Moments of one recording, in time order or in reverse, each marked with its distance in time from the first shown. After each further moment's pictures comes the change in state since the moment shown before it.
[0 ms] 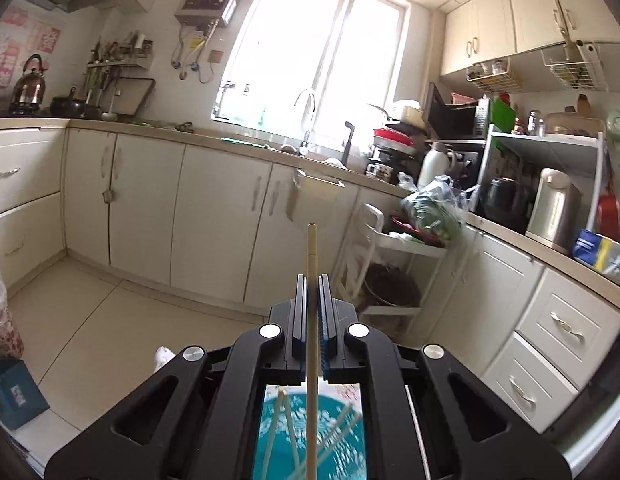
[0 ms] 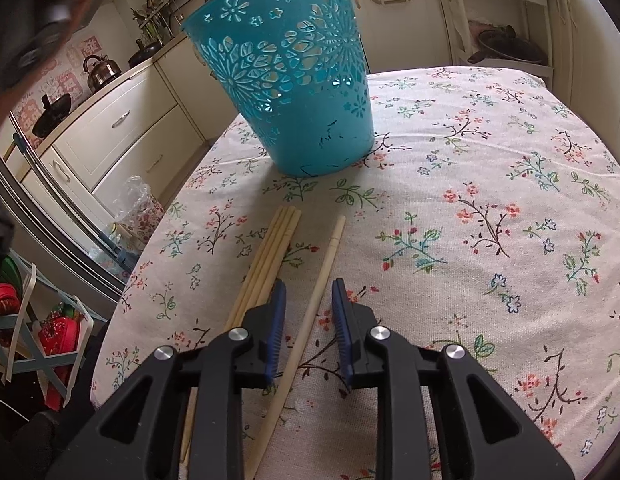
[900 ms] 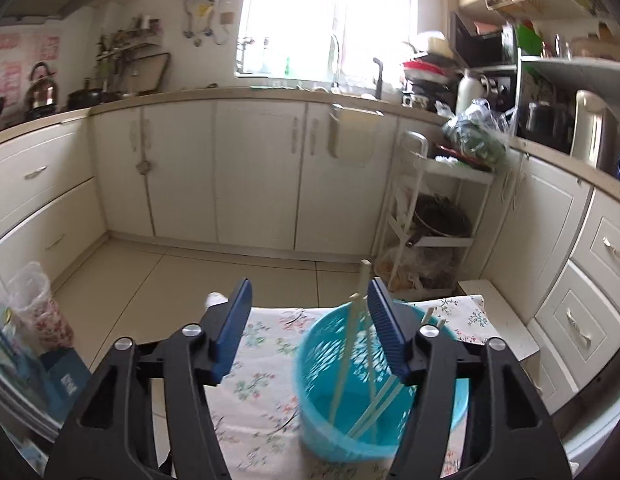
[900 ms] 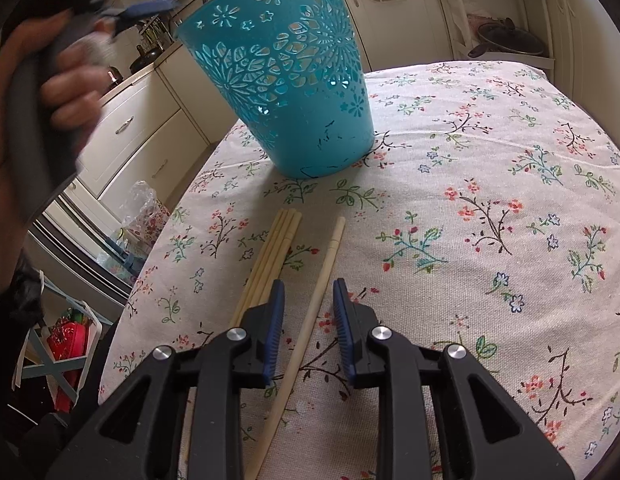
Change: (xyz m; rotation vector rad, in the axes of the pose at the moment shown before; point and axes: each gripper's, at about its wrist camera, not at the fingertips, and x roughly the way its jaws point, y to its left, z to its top) left arm -0.002 0.023 -0.064 0.107 0.188 0.170; right arm -0.003 -0.009 0.003 0.026 0.005 0.027
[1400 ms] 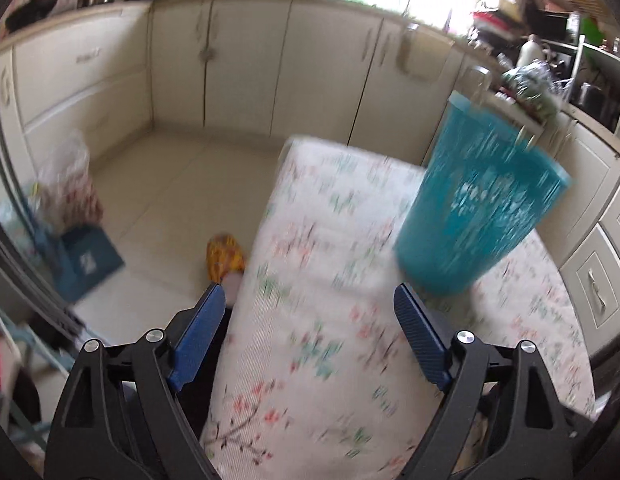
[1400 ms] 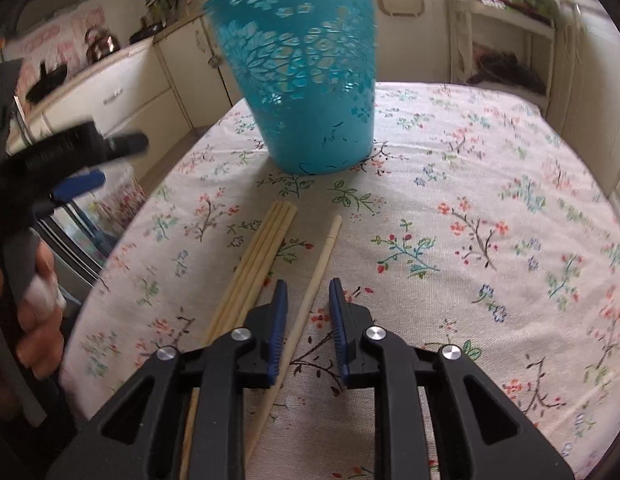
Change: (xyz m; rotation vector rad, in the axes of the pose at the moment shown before) left arm -0.028 0.095 -0.156 -0.187 0.301 0.104; right arm 0.005 0.031 -0.008 -0.218 -0.009 -0.192
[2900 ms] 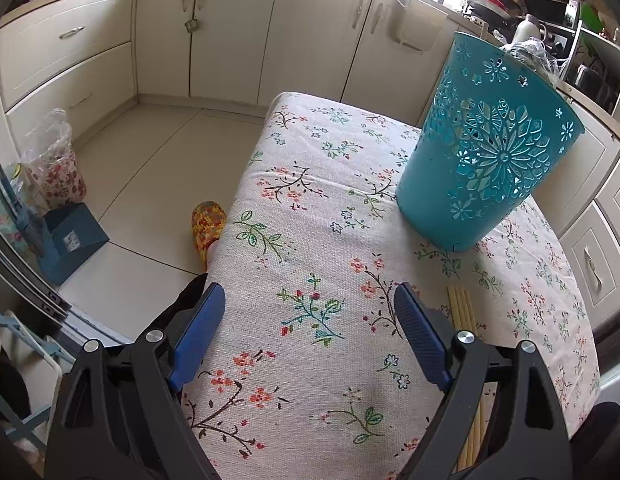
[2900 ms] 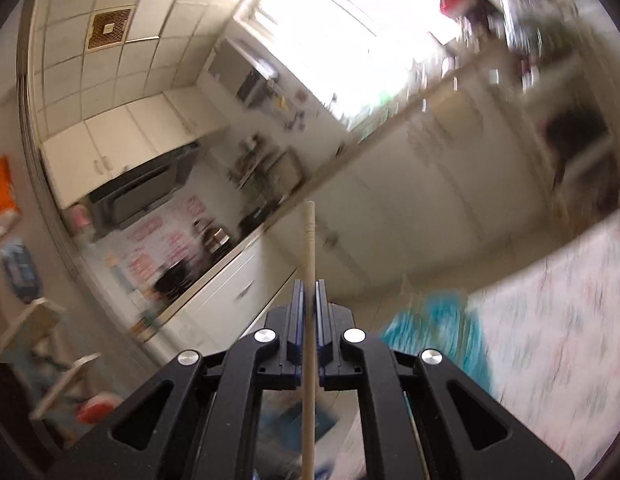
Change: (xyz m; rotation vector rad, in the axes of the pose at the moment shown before) left arm 0.023 -0.005 -0.020 0.028 0.081 -0.047; right arm -0.099 -0.043 0.206 0.356 -0.590 0.461
